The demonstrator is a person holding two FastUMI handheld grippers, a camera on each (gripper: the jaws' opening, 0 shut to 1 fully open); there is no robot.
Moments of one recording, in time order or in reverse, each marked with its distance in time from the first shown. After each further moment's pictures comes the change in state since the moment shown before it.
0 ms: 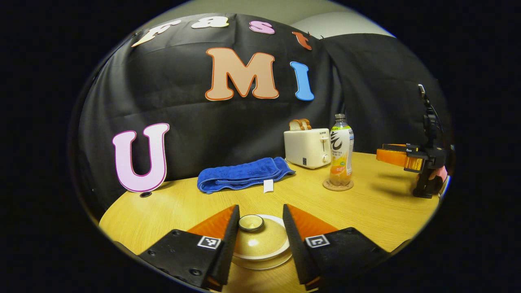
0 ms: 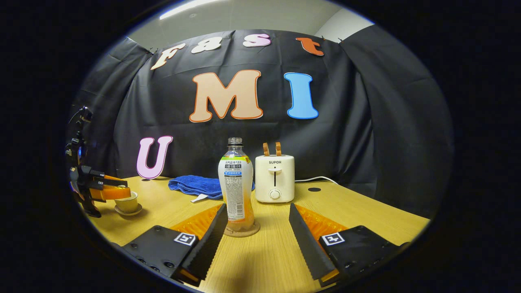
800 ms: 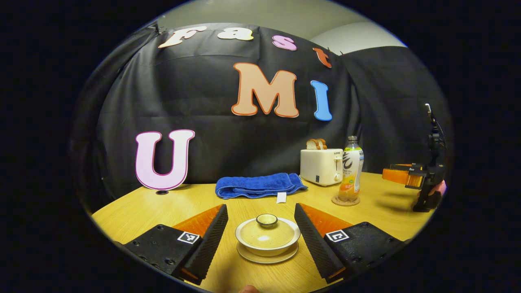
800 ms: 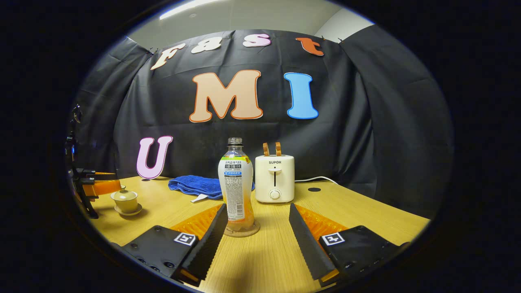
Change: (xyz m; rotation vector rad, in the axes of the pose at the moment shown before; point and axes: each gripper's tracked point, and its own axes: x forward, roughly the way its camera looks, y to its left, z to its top) left arm -0.039 0.024 0.017 -0.102 -0.134 0.152; right arm 0.001 0.000 0.001 0.000 0.000 -0.004
